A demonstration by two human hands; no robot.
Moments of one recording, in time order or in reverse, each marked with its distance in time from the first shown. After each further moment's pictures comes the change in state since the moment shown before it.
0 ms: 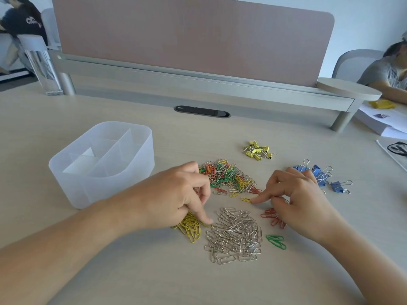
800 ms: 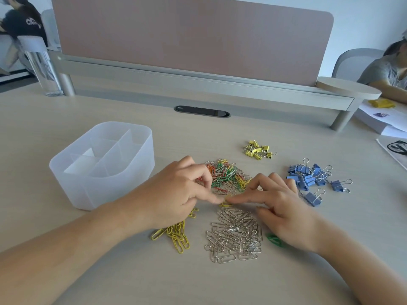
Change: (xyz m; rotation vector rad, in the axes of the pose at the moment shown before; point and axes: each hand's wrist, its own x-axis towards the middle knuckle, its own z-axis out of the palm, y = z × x) left_hand 0.003 0.000 0.011 0.109 0.113 -0.129; right_hand -0.005 -0.017 0.006 0.023 -0.182 -0.166
